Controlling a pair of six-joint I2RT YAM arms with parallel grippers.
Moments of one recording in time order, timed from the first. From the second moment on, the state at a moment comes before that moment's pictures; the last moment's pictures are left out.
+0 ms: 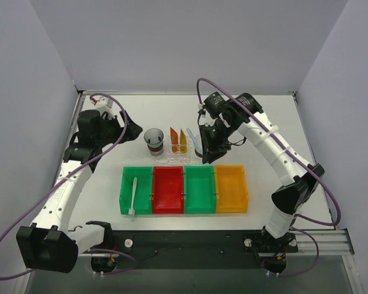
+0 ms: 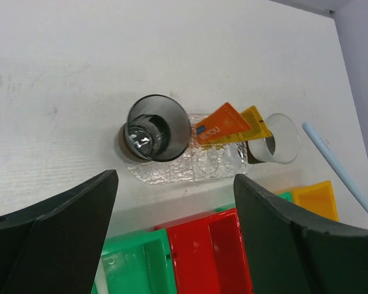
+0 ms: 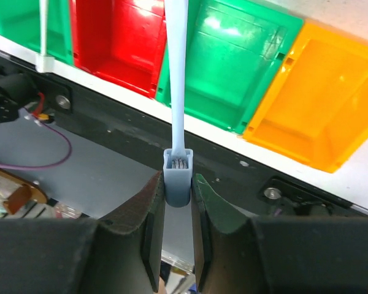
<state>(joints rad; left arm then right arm) -0.19 1.14 1.05 -0.33 0.26 -0.40 0.66 1.71 1.93 -1.48 -0.23 0.47</state>
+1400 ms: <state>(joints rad) -0.14 1.24 1.12 -0.44 0.35 -0.34 0.63 1.87 1.92 -1.53 -0.39 0.28</state>
